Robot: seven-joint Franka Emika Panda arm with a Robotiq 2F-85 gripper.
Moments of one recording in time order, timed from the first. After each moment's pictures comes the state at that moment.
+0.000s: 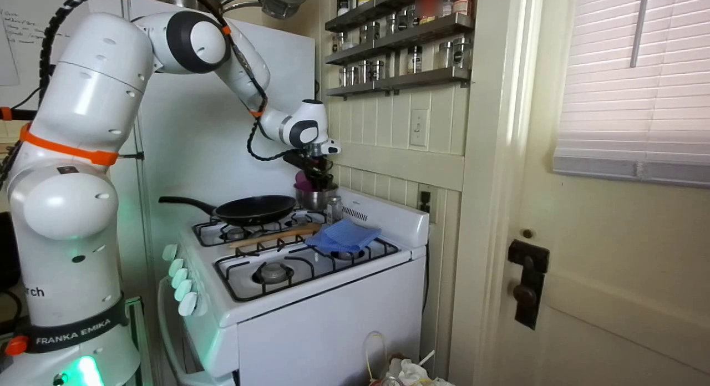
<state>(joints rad) 0.22 0.36 0.18 -1.86 0.17 2.55 0.05</state>
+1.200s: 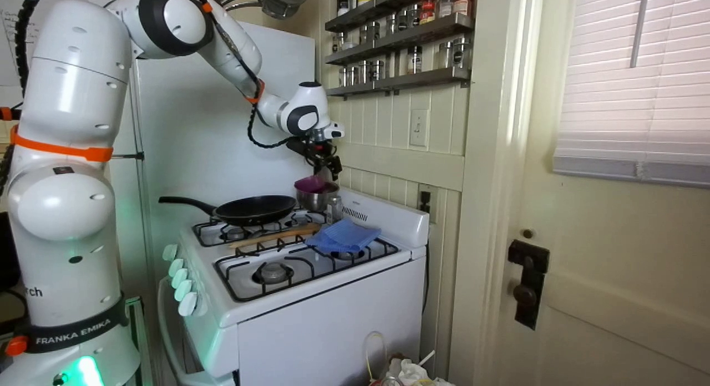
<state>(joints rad) 0.18 0.23 0.18 -1.94 0.21 2.63 0.05</state>
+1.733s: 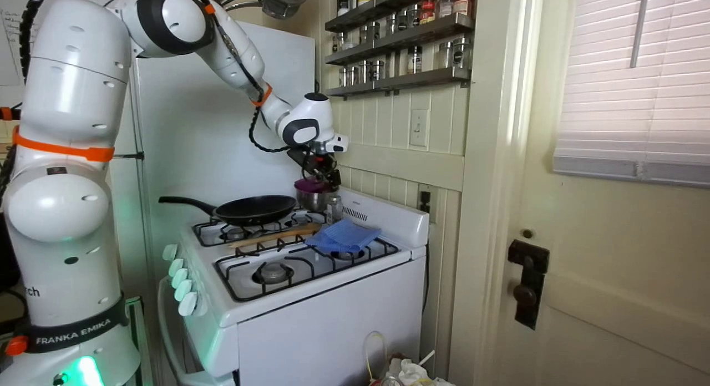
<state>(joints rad) 0.11 0.22 0.22 -2.03 0.44 2.69 -0.08</state>
